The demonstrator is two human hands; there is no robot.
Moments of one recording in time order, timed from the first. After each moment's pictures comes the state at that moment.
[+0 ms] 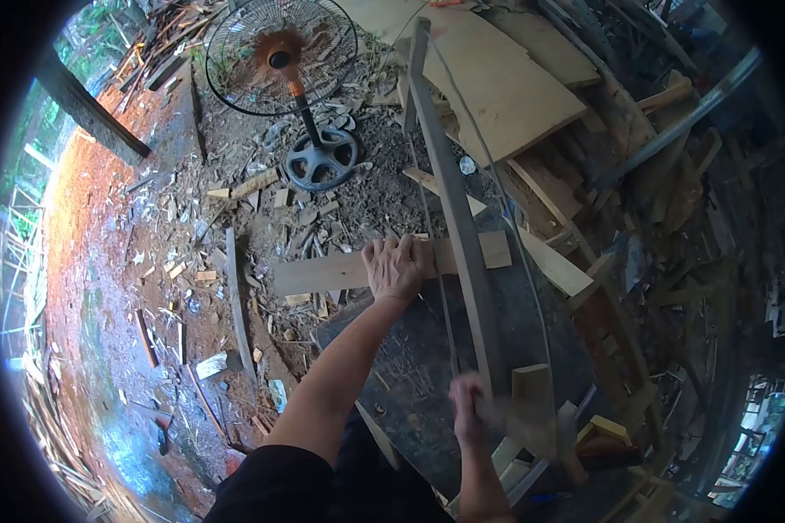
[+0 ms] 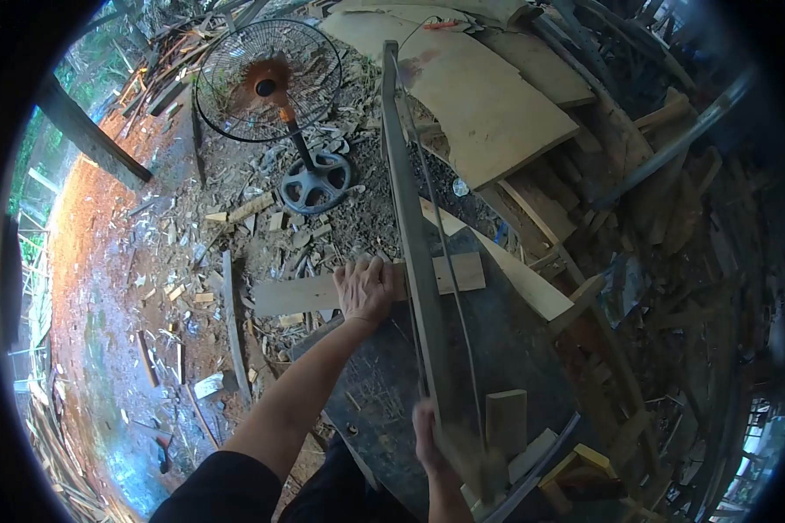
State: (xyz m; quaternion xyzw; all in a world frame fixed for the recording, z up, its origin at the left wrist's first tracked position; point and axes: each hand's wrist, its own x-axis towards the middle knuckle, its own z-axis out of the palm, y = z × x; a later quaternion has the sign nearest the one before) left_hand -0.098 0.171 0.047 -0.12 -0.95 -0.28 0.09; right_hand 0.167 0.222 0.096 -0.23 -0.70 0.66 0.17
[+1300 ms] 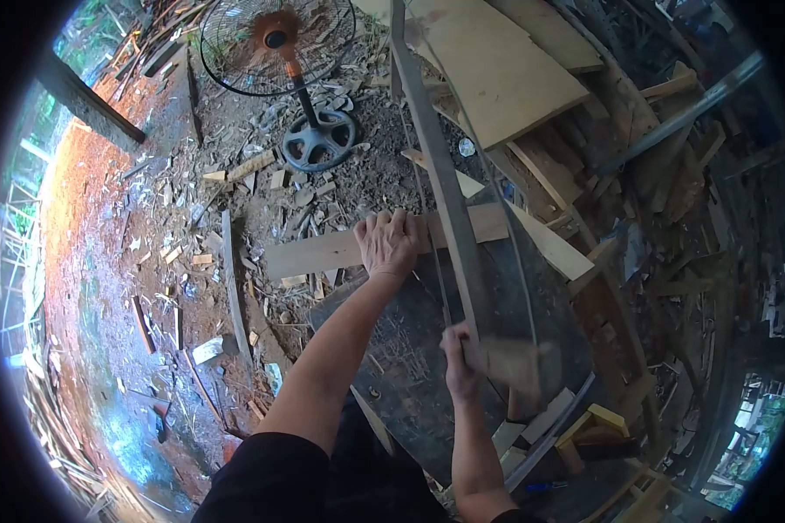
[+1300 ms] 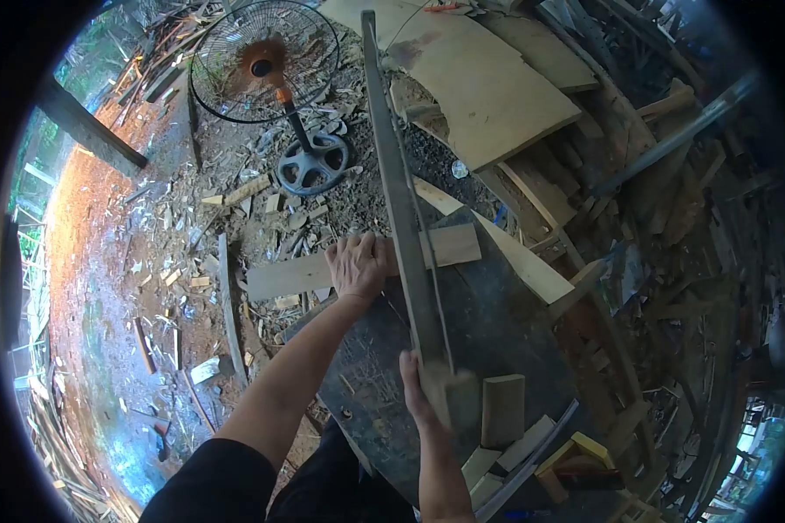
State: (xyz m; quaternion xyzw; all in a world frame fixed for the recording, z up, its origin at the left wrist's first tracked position) left_hand -0.103 0.170 0.043 -0.10 -0.95 -0.27 0.09; right_hand 0.114 0.237 0.098 -0.18 -0.73 0.64 0.17
